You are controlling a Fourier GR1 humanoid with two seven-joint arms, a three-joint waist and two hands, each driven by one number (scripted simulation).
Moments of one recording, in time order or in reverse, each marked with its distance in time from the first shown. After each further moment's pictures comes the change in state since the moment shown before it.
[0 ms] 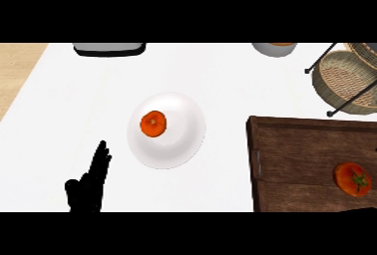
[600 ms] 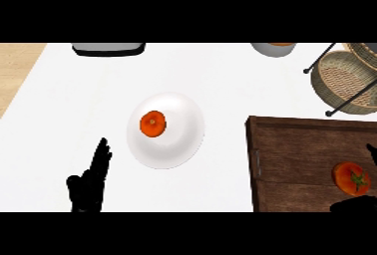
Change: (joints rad) left arm -0.023 -0.065 0.083 0.039 -0.057 -0.072 -0.016; right arm -0.085 0.043 -0.031 0.150 -0.025 0.074 -0.036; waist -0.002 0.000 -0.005
